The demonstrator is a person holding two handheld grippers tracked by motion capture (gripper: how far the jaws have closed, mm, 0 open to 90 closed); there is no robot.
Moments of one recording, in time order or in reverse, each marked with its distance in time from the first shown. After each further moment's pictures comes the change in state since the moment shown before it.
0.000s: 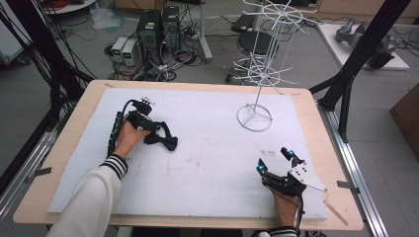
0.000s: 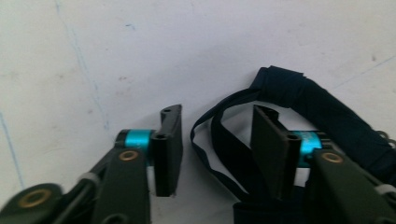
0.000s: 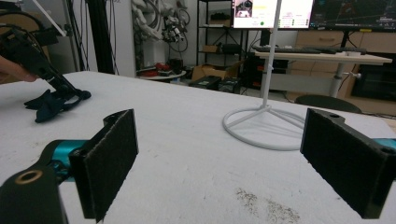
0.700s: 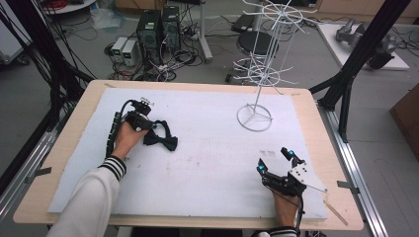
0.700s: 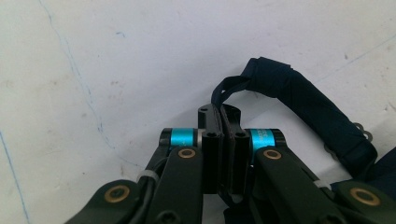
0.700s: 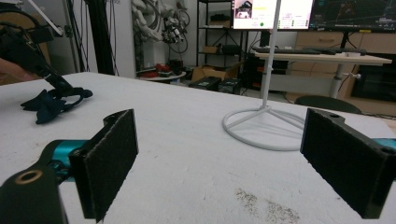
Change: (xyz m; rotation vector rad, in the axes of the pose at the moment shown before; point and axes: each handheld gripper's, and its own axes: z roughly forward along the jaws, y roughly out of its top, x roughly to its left) left arm -0.001 -0.004 -0.008 -0.045 -0.032 0.035; right arm 0.000 0.000 0.000 -0.005 -0.002 0.002
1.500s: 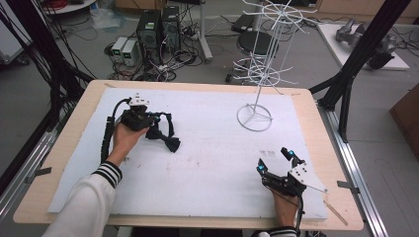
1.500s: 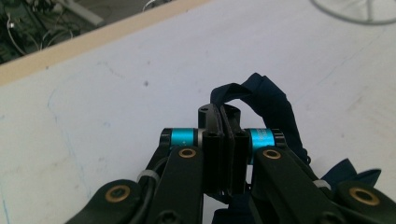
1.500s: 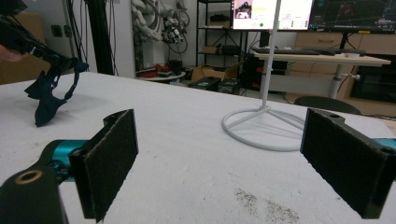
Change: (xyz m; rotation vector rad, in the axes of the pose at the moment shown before) left arm -0.015 -0.005 -0.038 -0.365 -0.100 0.095; right arm 0.000 0.000 0.000 -0.003 0.000 -0.007
